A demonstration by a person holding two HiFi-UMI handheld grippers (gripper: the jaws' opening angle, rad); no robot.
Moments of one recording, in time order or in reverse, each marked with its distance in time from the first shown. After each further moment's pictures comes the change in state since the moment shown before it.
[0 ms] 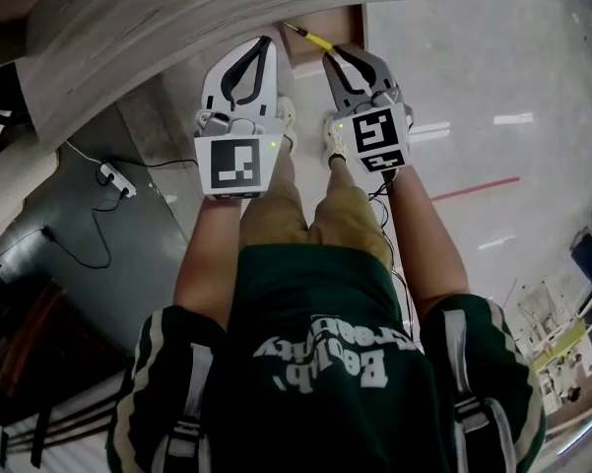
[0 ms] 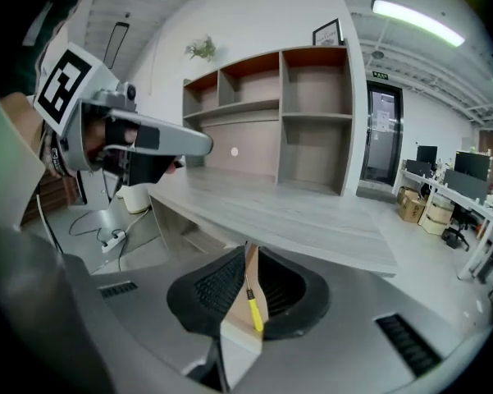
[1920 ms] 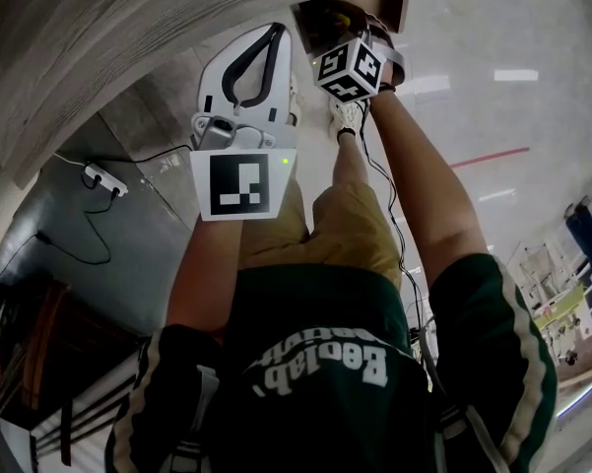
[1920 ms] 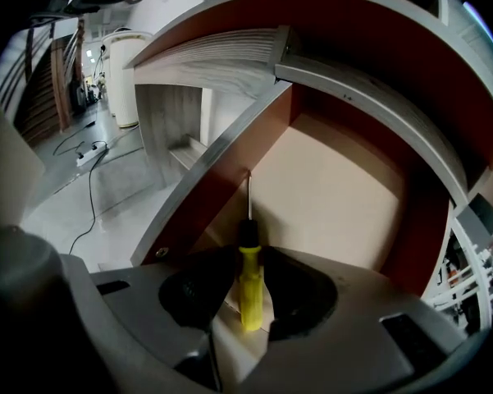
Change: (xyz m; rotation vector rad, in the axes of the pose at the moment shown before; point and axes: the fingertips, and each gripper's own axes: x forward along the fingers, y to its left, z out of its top) left arm 0.060 0.035 -0.124 -0.059 0.093 -0.113; right arm 0.216 -0.006 -0.190 -0.262 0.396 -0.047
